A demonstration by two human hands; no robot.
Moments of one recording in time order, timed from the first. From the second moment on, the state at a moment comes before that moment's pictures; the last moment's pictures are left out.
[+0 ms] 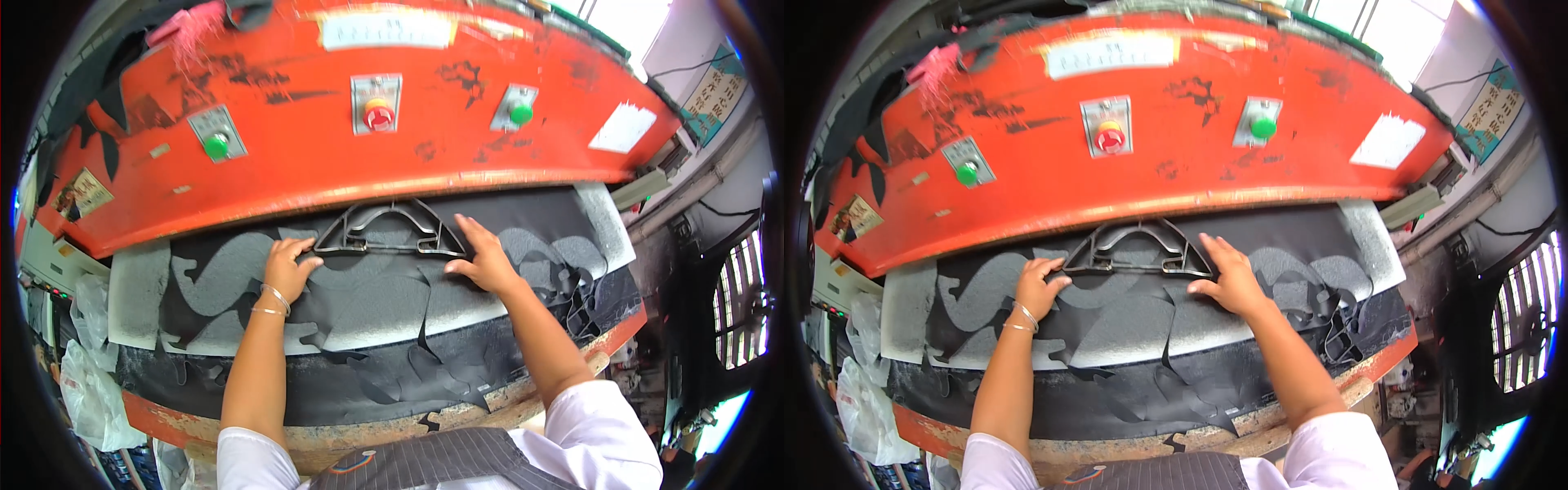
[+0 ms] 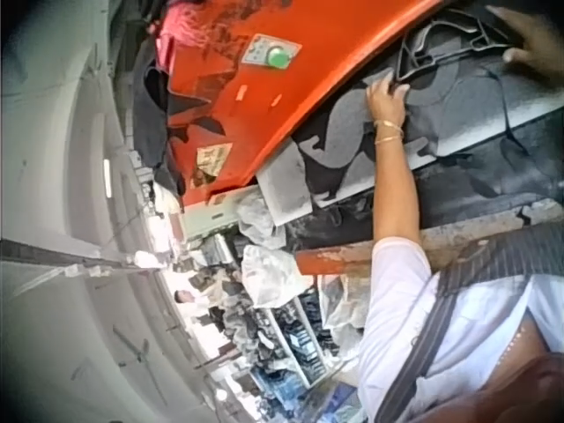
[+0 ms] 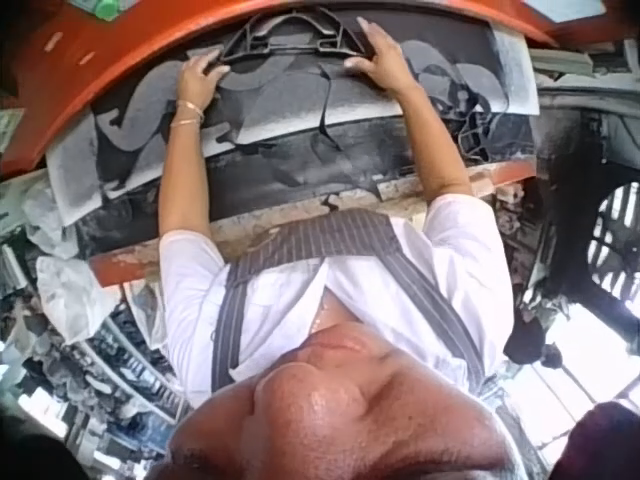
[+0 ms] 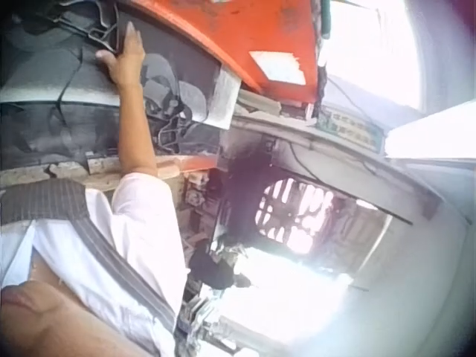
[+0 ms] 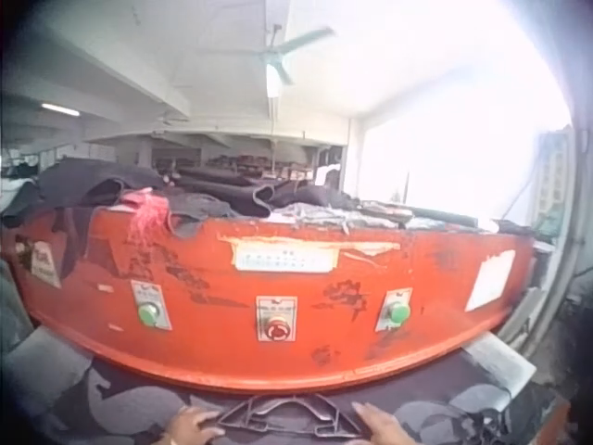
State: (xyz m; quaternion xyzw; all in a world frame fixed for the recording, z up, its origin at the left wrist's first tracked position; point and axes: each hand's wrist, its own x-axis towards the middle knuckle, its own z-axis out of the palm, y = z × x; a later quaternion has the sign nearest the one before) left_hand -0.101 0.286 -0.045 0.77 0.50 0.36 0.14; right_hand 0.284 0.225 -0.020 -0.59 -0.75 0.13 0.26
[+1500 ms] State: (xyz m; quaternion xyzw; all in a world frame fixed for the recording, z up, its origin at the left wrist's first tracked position) left_hand -0.046 0.048 0.044 0.68 0.56 0.35 0.32; right_hand 0.215 0.229 0.006 -0.65 -0.73 0.03 0.19
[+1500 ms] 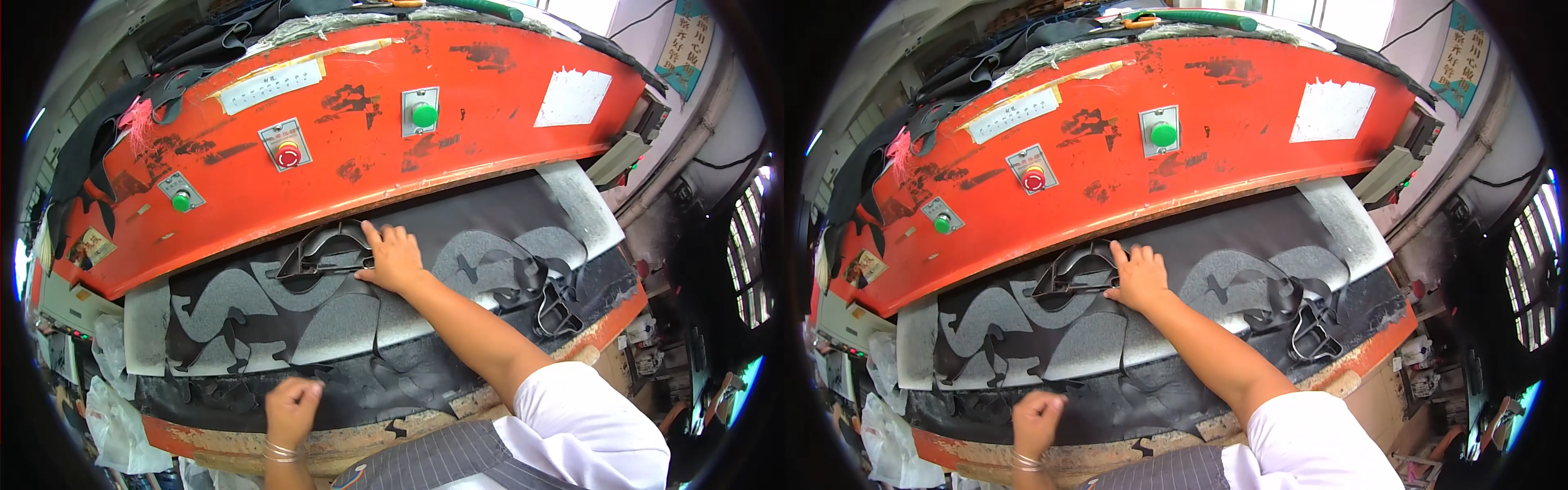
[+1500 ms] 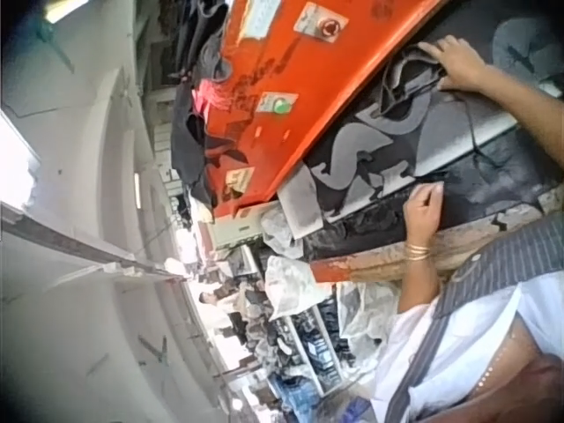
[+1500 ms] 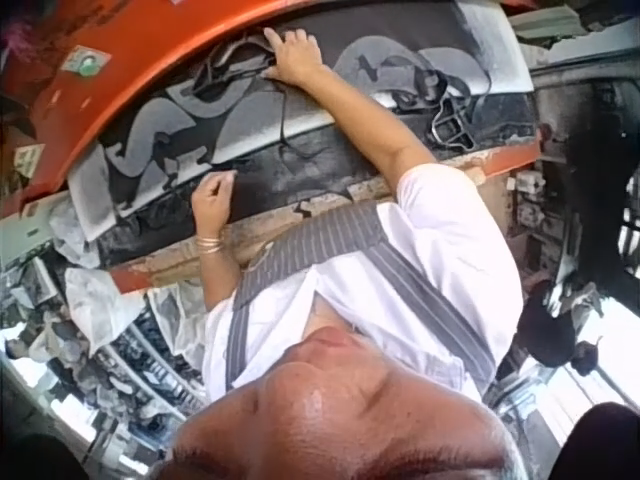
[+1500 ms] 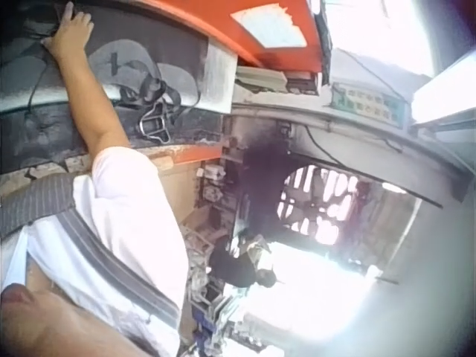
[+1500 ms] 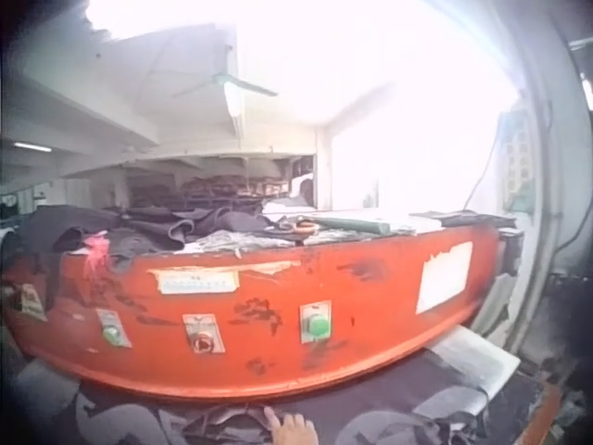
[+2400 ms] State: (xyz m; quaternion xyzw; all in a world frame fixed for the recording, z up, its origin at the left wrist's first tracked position) left_hand 0.040 0.098 0.083 0.47 0.43 0.55 0.54; right_hand 0.277 0.085 0.050 -0.37 -0.79 0.10 0.48
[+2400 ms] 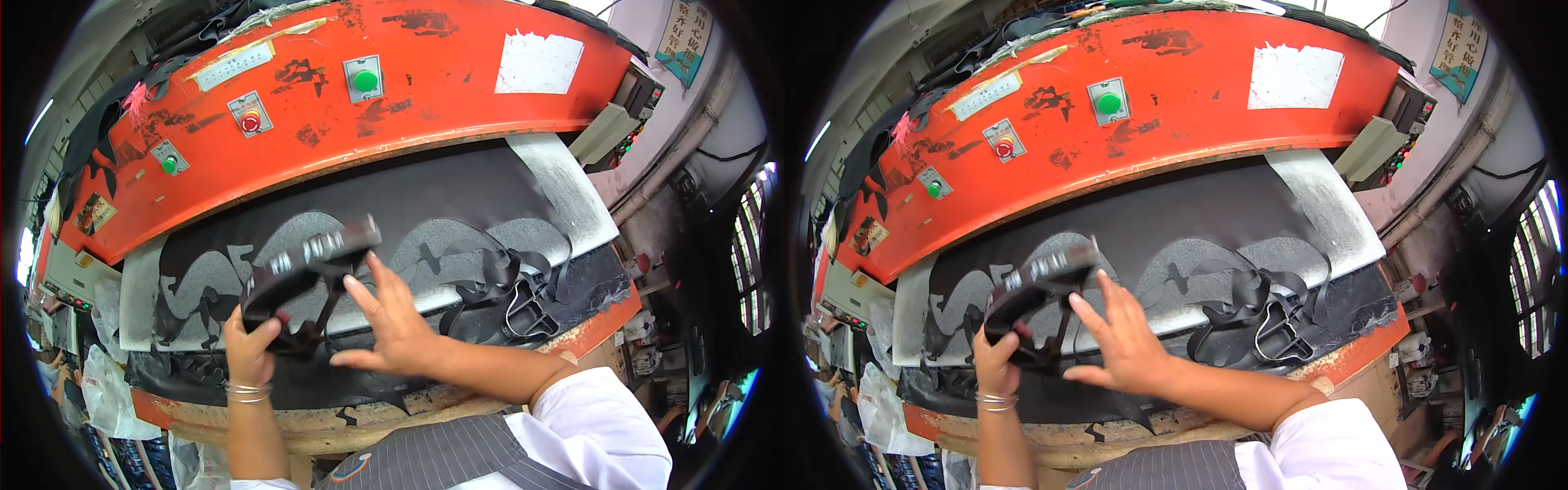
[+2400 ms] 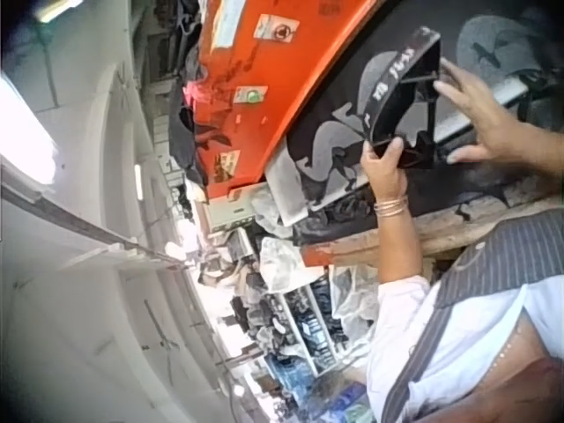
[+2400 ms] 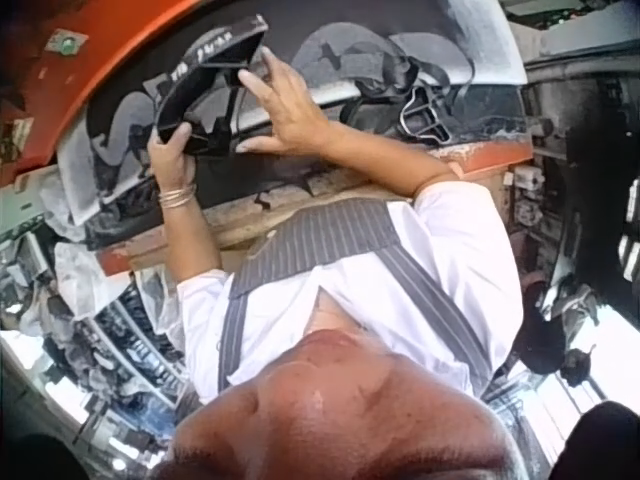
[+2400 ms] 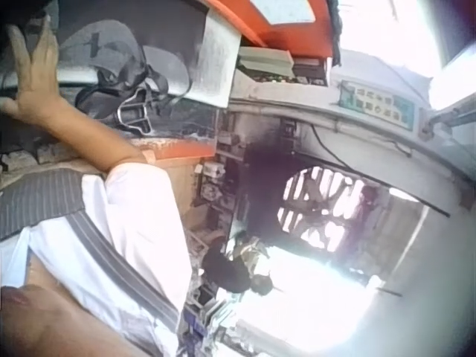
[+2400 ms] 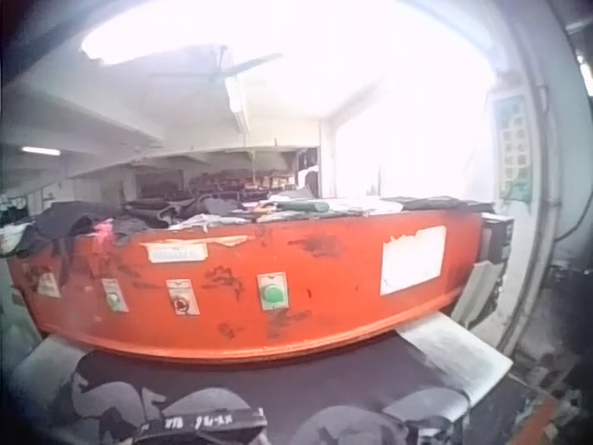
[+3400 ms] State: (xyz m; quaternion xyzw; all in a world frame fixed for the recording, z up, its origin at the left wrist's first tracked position) left_hand 0.160 0.201 -0.051 0.75 0.56 0.33 0.14; right_hand 0.404 0.278 0.025 -0.35 -0.93 0.10 0.07
